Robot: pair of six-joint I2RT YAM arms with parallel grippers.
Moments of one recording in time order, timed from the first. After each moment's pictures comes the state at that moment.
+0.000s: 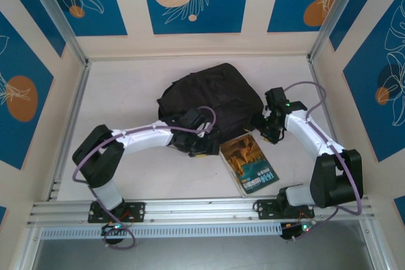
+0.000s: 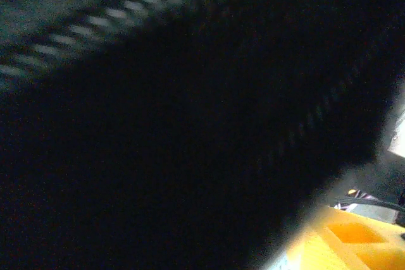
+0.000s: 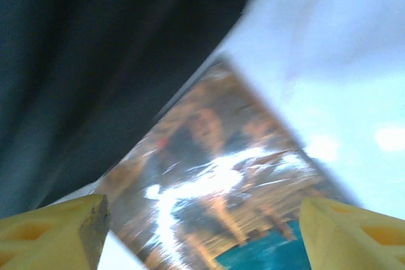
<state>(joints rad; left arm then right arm) -0.85 1.73 1.08 -0.44 0.48 -0.76 0.16 1.37 0.95 -0.91 -0.20 0.60</state>
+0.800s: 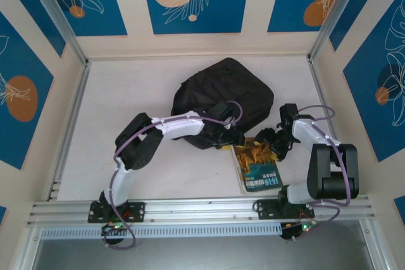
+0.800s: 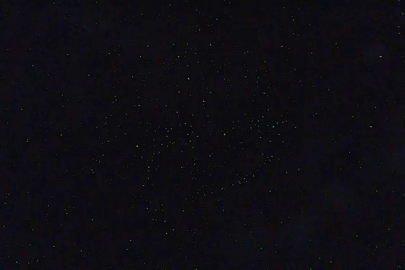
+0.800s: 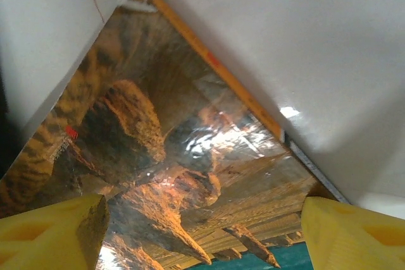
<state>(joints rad) -0.92 2.13 1.55 -0.49 0.52 -0.83 -0.04 1.41 0.74 -0.83 -0.34 0.60</state>
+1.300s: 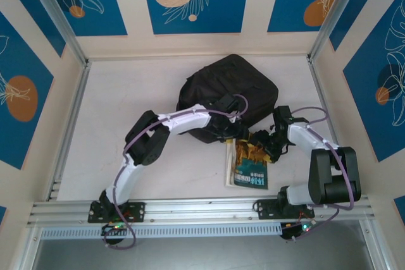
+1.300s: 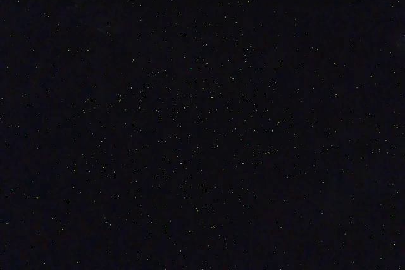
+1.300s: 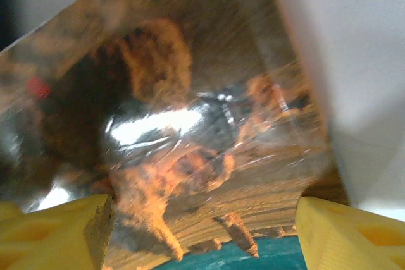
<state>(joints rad) -0.89 2.24 1.75 -0.63 0.51 -0.75 0.07 1.36 0.70 -0.79 -0.40 0.69</state>
